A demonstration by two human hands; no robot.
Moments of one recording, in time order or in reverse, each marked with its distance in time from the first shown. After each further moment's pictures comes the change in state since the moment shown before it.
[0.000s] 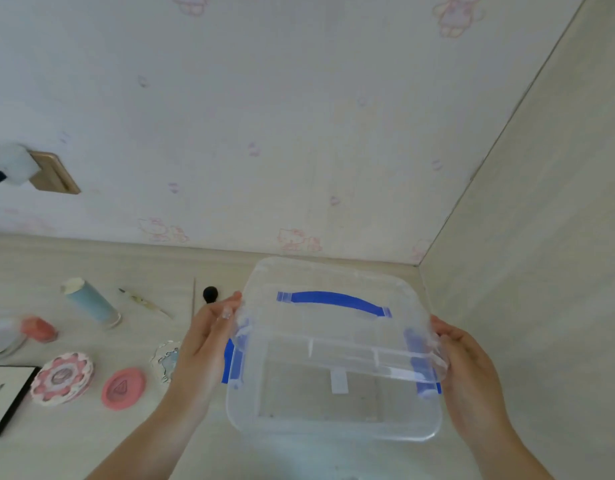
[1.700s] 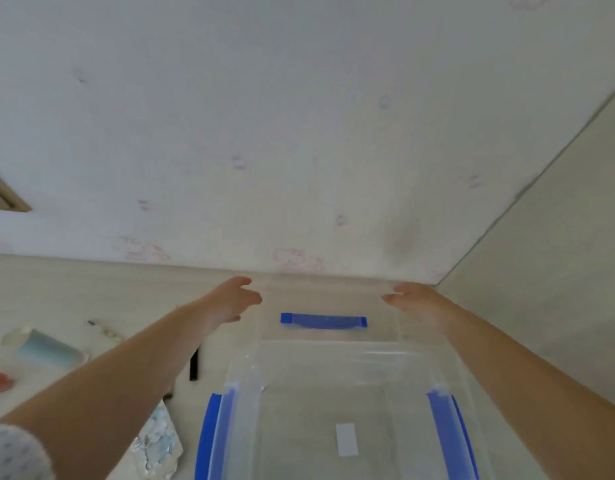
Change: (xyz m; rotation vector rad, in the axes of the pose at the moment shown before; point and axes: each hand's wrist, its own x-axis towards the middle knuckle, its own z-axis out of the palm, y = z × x) left_hand 0.209 -0.027 0.052 0.525 -0.302 -0.485; right_hand 0.196 -0.038 0.093 -0.994 -0.373 0.202
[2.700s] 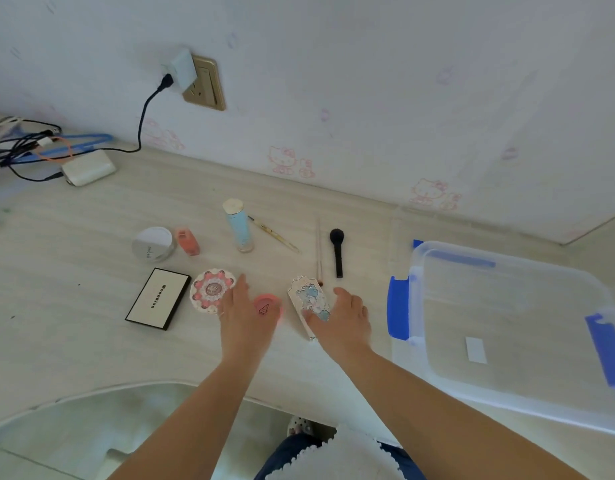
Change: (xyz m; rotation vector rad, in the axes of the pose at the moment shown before) left_hand -0.124 -0.257 -0.087 0.021 0.607 0.122; right_hand -0.181 -0.121 0.336 -0.129 0.061 -0.258
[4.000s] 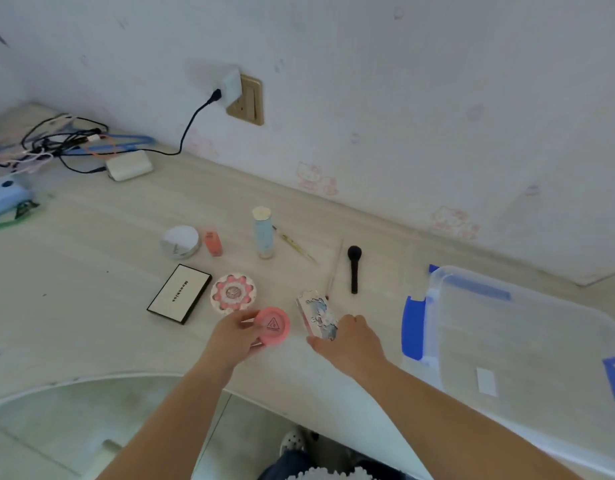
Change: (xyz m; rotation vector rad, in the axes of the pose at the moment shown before) left_hand 0.000 -0.027 -0.037 -0.642 -0.297 -0.414; right_hand 0.003 0.002 -0.002 -0.290 -0.165 -0.072
